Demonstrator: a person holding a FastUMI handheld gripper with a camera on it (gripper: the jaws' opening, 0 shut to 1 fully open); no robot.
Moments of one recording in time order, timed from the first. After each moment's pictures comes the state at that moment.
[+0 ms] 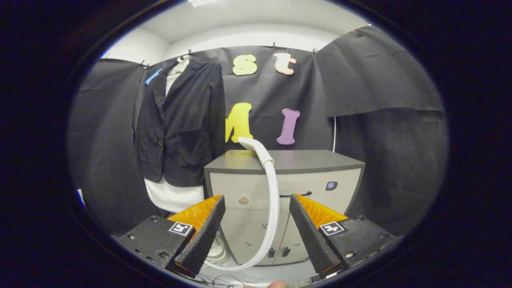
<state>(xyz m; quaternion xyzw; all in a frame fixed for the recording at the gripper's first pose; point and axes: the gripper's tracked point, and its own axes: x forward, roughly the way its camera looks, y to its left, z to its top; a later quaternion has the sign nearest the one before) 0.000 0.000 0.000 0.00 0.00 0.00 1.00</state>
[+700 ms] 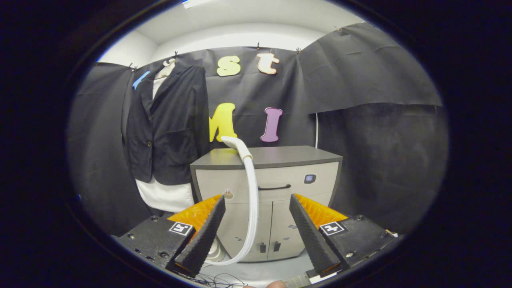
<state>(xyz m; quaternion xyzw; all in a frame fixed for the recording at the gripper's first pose) -0.042 -0.029 0.004 0.02 -0.02 -0.05 1.00</state>
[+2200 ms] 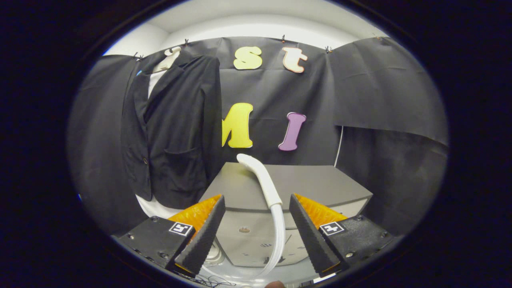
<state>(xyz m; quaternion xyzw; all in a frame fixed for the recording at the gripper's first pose) 0.109 0.021 0.139 -0.02 0.03 0.01 1.00</state>
